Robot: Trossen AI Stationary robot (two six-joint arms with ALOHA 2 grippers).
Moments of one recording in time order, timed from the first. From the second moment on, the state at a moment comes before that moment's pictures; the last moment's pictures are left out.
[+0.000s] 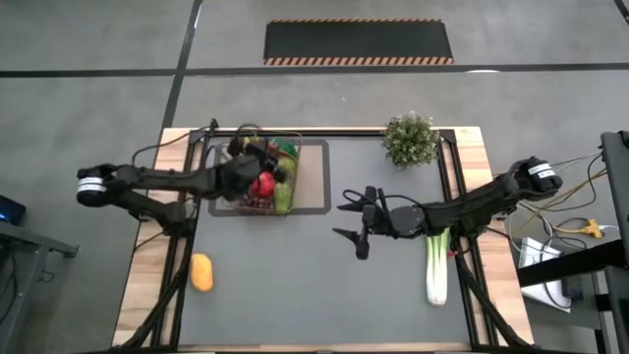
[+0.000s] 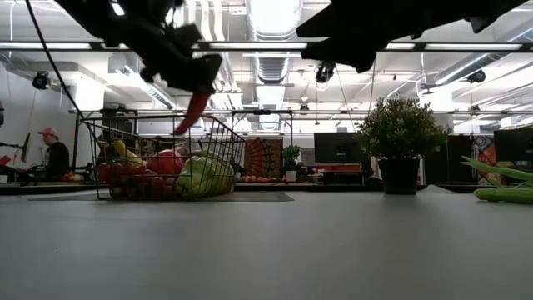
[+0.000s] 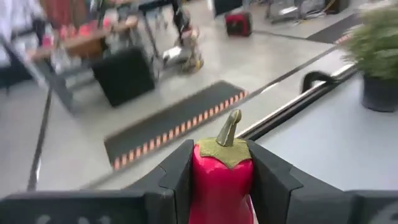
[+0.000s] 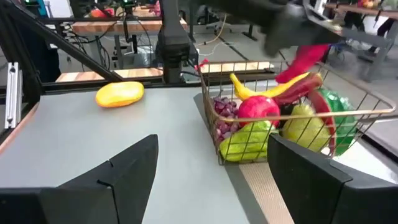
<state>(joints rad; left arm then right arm) 0.18 1.21 0.71 0.19 -0.86 -0.08 0.26 1.39 0.67 0.52 0.42 0.07</state>
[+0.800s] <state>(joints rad) 0.38 1.31 0.71 0.17 -0.71 -0.36 0.25 1.45 0.68 0.51 0.42 0.16</state>
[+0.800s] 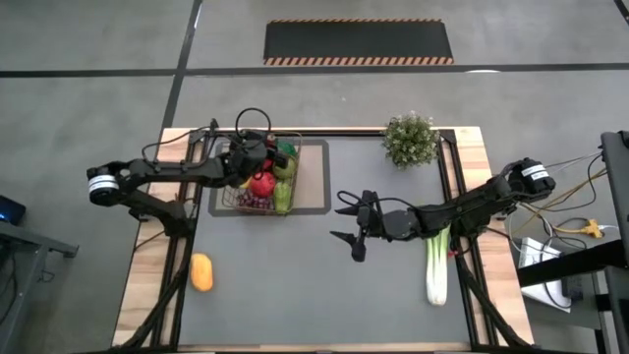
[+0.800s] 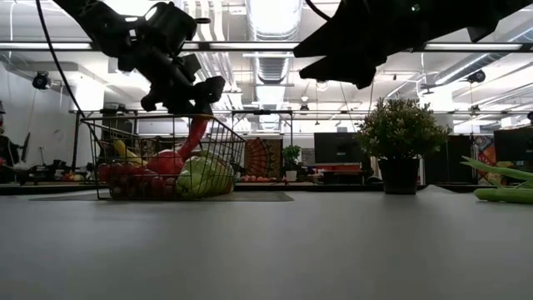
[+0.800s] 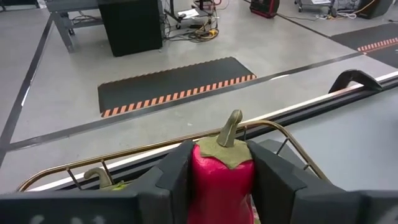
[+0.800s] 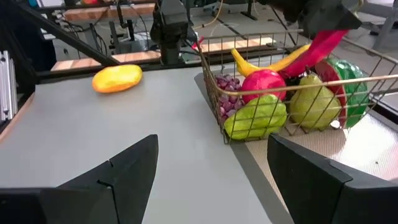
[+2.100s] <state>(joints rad) 0.01 1.05 0.71 0.20 -0.66 -0.04 0.43 1.42 0.93 -1.17 -0.04 1.57</state>
